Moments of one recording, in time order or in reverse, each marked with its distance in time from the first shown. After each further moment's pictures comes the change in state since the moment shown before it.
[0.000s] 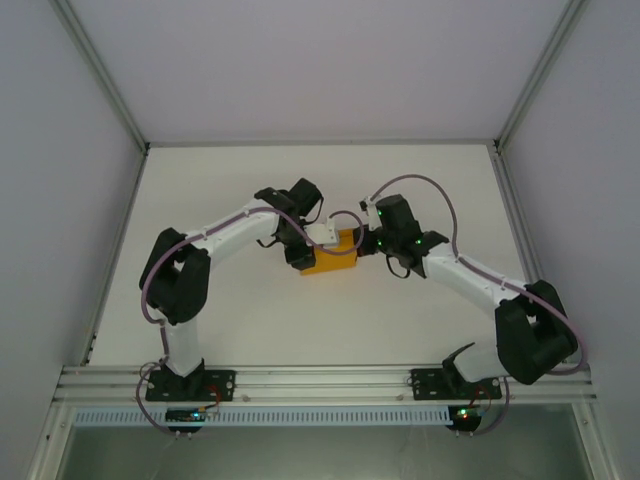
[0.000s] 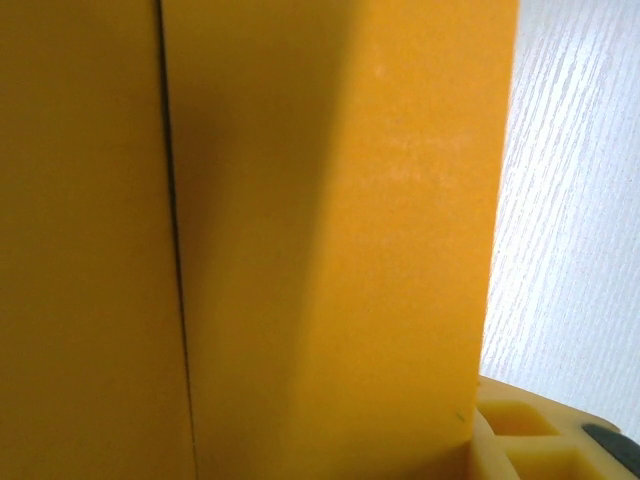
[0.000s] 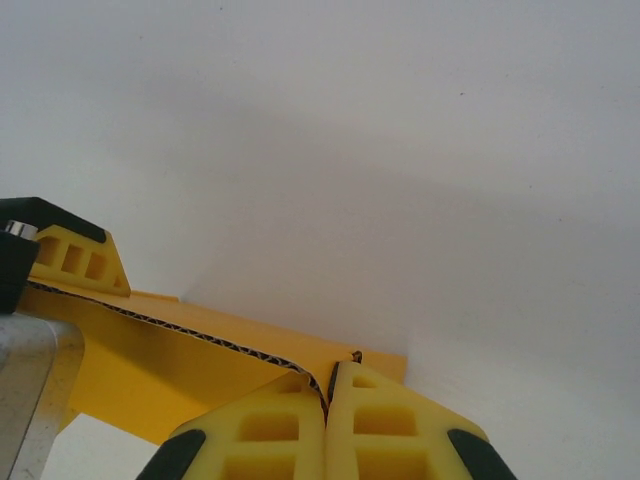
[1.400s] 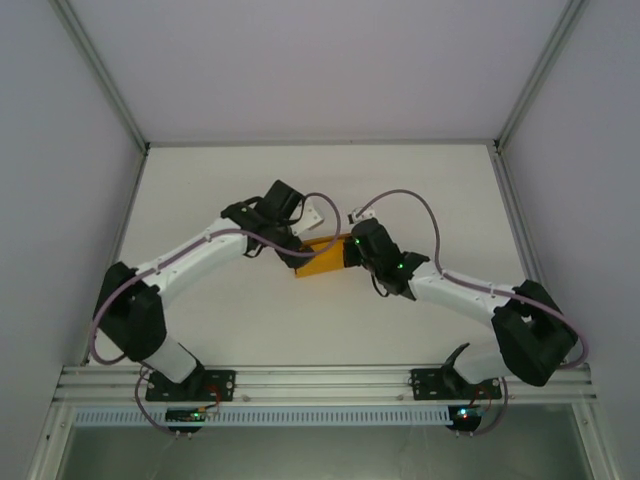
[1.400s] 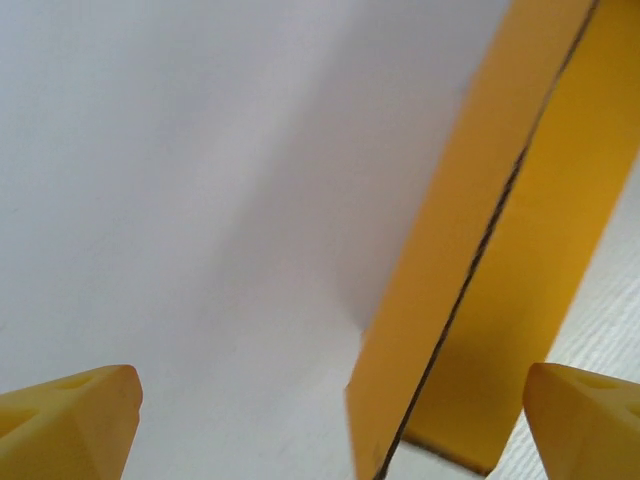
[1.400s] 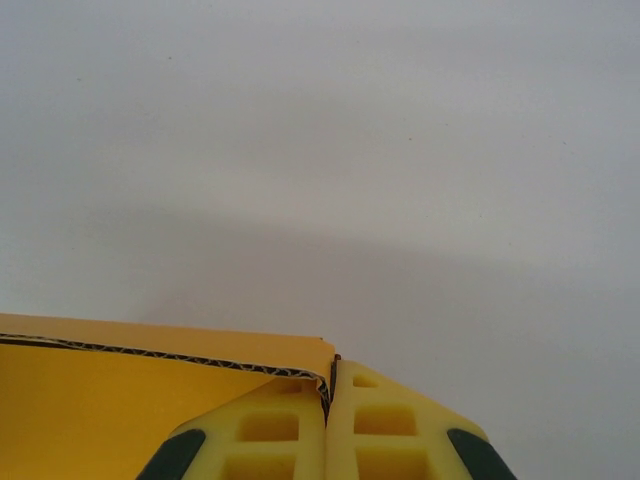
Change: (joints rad) left arm -0.010 -0.329 -0.227 0.216 -0.230 -0.411; right arm 0.214 0.004 -0.073 0.123 0.416 0.067
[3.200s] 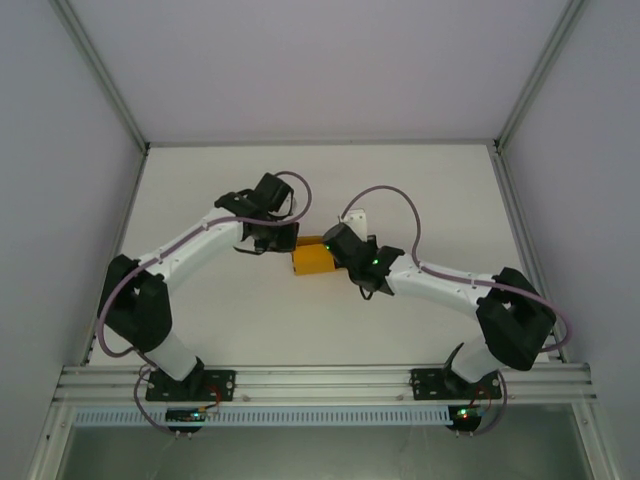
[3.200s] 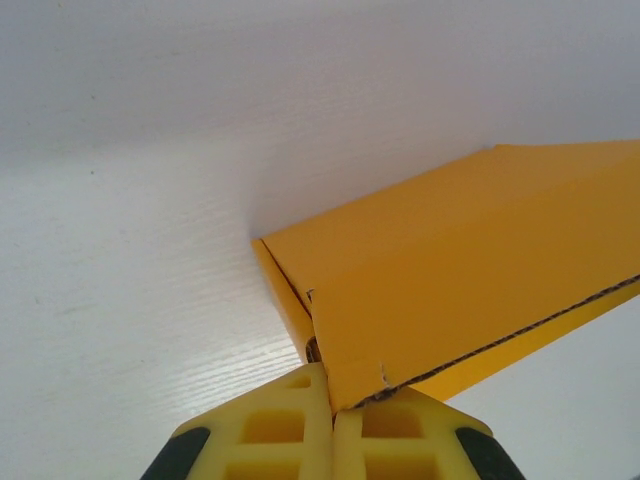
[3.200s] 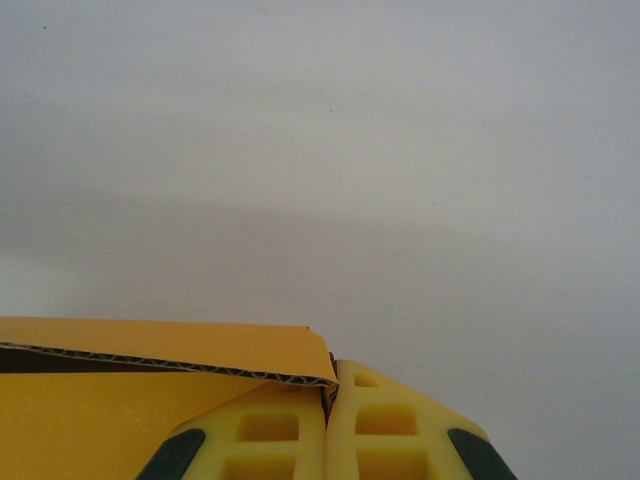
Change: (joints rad) left arm 0.096 0.065 0.051 -0.119 0.242 -0.750; right arm 0.141 0.117 0.169 -0.269 0.302 0.183
